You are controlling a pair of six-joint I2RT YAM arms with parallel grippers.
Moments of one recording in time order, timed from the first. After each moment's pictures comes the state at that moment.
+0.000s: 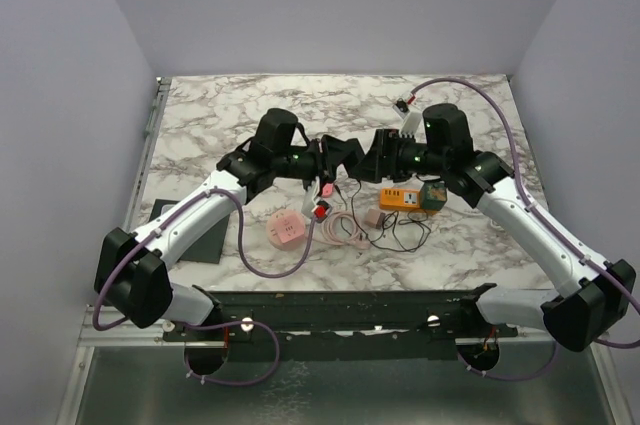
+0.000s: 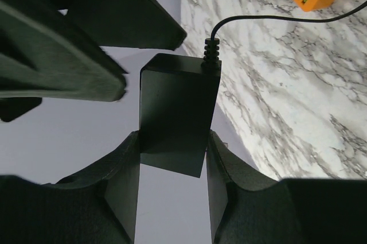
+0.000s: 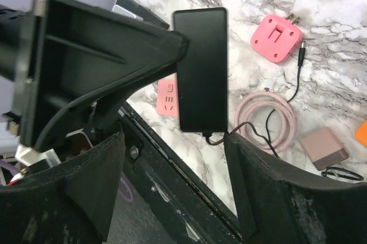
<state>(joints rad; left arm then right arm) -0.61 1.40 1.14 -0.30 0.73 2.01 0.52 1.22 1.17 -0.47 -0.46 0.52</state>
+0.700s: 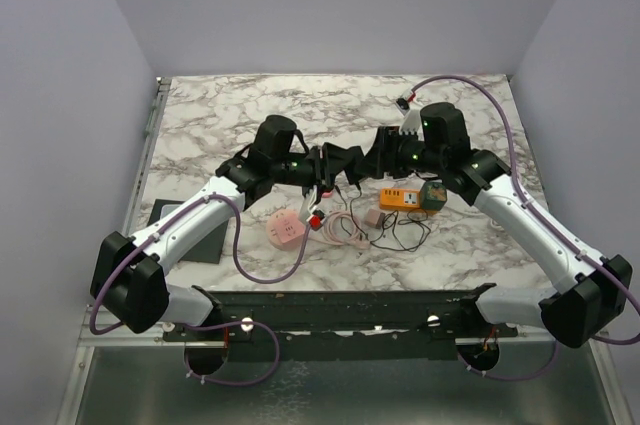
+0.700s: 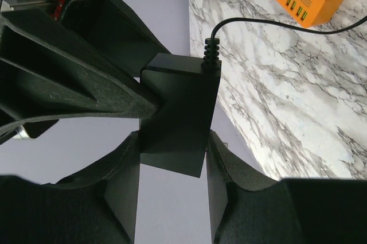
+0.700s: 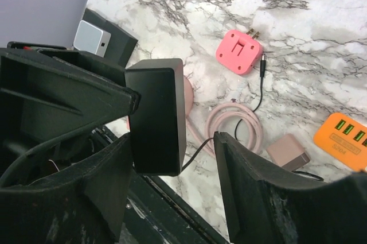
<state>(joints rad) -0.62 1.36 1.07 -0.25 0.79 2.07 0.53 1.24 1.17 -0.47 -0.33 0.46</state>
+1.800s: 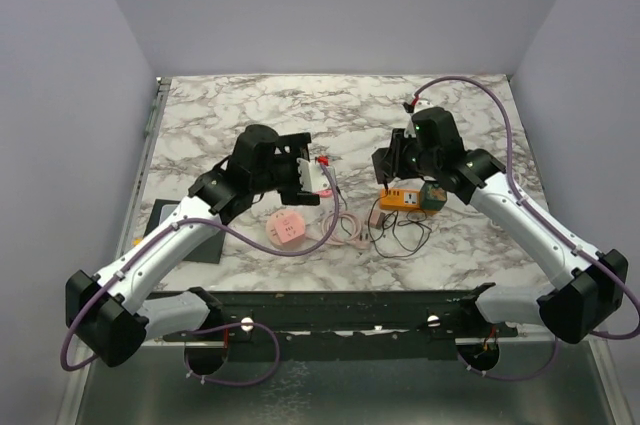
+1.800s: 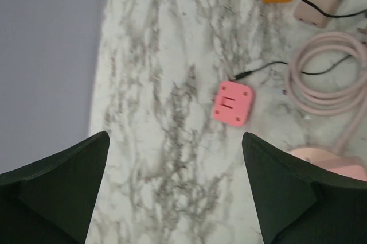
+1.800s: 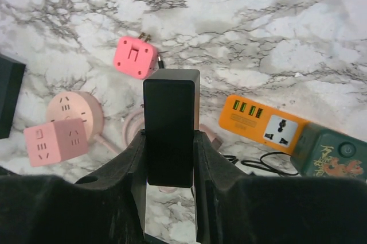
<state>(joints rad) -0.64 1.16 1.04 -0.33 0.32 0.98 0.55 1.27 1.17 -0.58 0.04 0.38</state>
